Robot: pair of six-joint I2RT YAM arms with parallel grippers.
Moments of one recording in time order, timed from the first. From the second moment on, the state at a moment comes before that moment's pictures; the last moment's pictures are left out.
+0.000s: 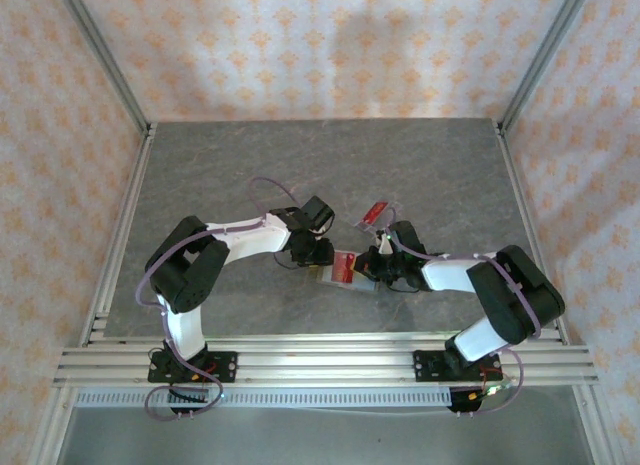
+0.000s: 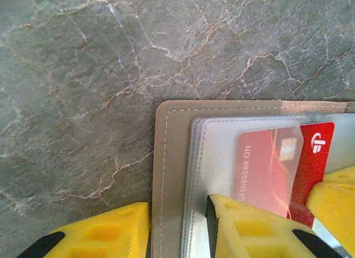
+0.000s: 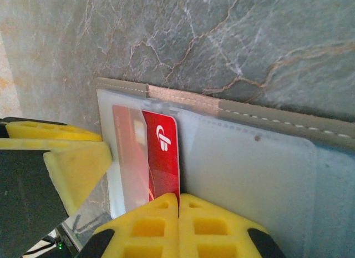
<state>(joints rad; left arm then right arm) -0.69 1.85 1.14 -0.52 0.19 -0.70 0.49 1.52 0.46 0.21 -0.51 0.93</state>
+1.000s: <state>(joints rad) -0.68 1.85 1.13 -0.56 0.15 -0.67 0.50 1.53 0.46 0.24 -0.51 0.97</state>
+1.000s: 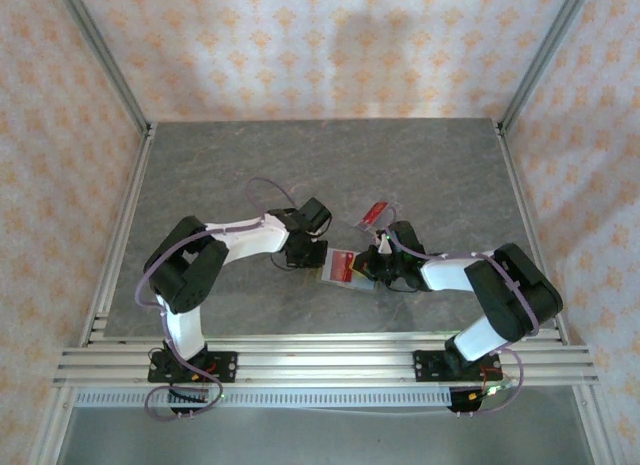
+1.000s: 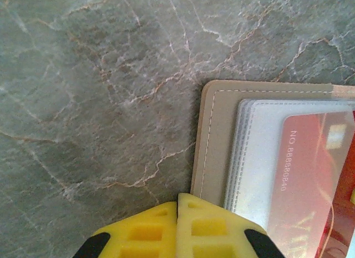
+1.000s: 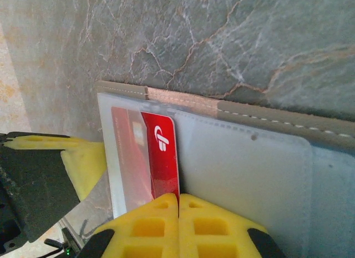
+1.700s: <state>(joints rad) -0.72 1.82 1.07 -0.48 0.07 -0.73 0.61 1.51 0.44 0.28 -0.38 1.07</state>
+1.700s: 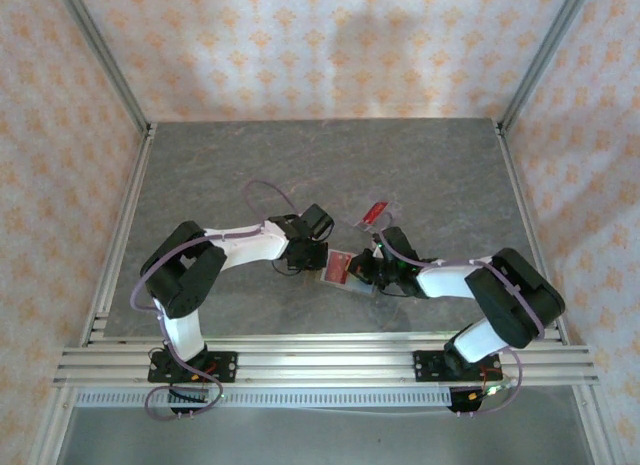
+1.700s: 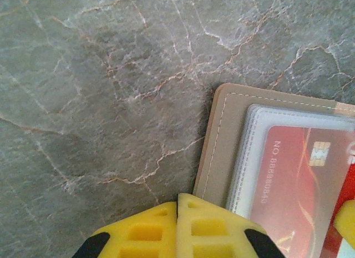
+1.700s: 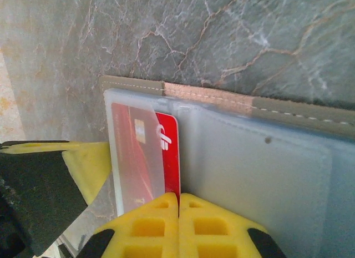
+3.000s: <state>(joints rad) -0.72 1.80 1.04 -0.44 0.07 -0.75 0.64 1.39 0.56 -0.07 -0.23 0.97</state>
